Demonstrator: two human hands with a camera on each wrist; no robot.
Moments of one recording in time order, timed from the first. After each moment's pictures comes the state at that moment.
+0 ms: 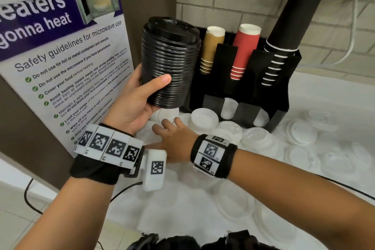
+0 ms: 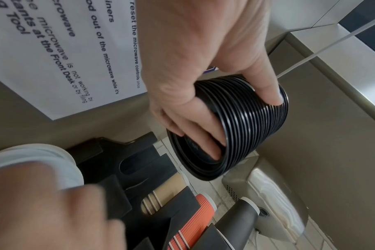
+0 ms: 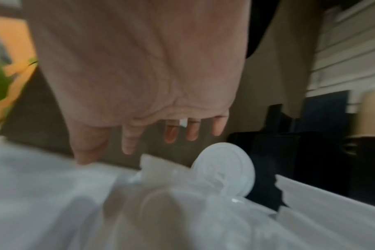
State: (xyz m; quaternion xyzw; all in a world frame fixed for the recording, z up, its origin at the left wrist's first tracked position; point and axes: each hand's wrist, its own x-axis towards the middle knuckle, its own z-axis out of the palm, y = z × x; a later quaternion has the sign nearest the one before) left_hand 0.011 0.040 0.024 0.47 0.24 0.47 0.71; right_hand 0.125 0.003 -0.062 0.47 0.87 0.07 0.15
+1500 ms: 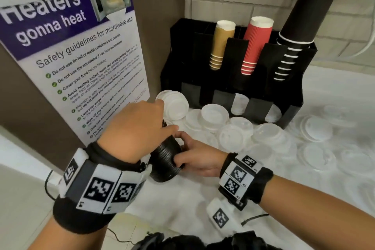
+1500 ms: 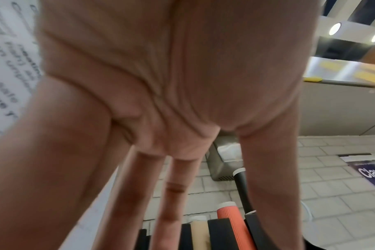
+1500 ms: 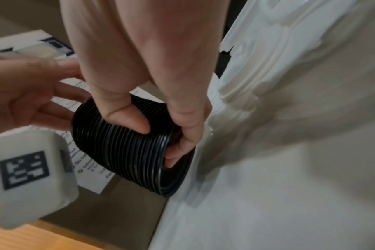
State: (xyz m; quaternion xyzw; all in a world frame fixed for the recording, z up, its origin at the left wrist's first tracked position) left_hand -0.015 -0.021 0.051 0.85 0.53 -0.03 0.03; right_hand 0.126 -0.044 -0.069 0.47 0.40 -0.72 -0.33
